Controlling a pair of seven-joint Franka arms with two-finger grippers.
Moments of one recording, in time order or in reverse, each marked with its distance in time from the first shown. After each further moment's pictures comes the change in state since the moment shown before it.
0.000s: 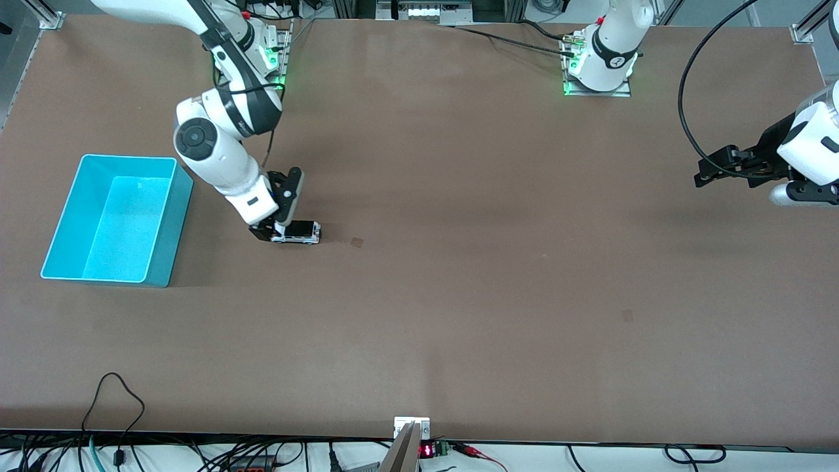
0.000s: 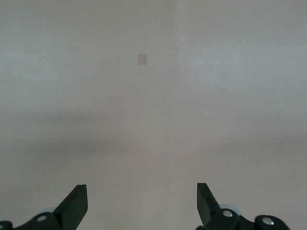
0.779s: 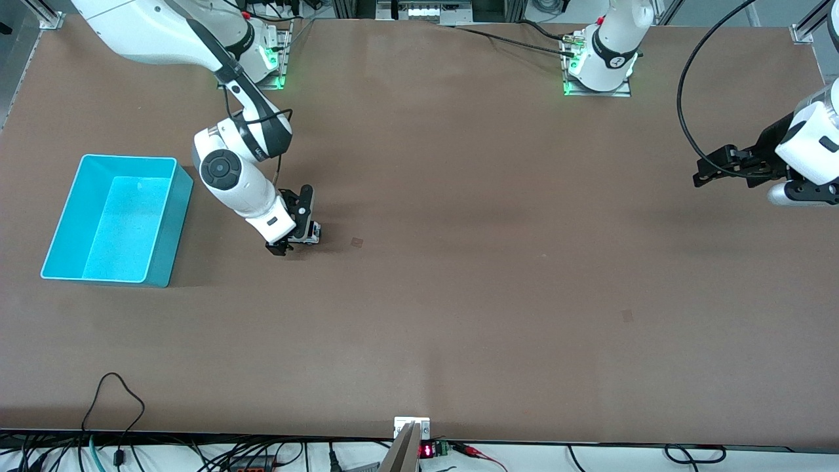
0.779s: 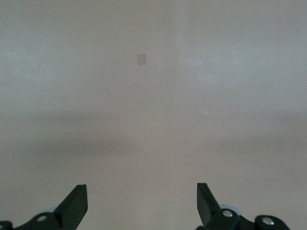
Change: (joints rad) left arm 0.000 -0.001 -0.003 0.000 0.000 0.000 0.000; right arm 0.036 0.154 -0.048 0.070 -0.133 0.036 0.001
